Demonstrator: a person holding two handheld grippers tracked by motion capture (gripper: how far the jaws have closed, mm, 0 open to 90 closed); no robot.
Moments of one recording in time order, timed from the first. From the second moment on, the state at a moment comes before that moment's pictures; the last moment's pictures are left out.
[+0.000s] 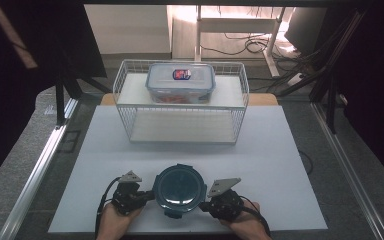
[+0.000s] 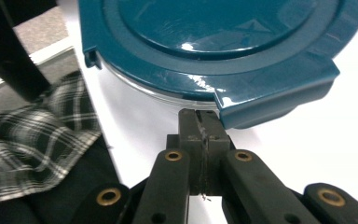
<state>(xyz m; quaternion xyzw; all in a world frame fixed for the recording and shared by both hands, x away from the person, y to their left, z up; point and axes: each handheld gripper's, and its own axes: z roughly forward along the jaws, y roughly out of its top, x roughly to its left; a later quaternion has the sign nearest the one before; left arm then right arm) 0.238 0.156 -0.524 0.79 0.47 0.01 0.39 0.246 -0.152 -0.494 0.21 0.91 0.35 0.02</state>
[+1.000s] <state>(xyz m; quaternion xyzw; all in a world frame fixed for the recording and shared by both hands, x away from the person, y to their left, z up) 0.225 0.184 -0.514 0.80 0.41 0.09 0.43 0.263 -0.211 -0.471 0.28 0.85 0.42 0.13</state>
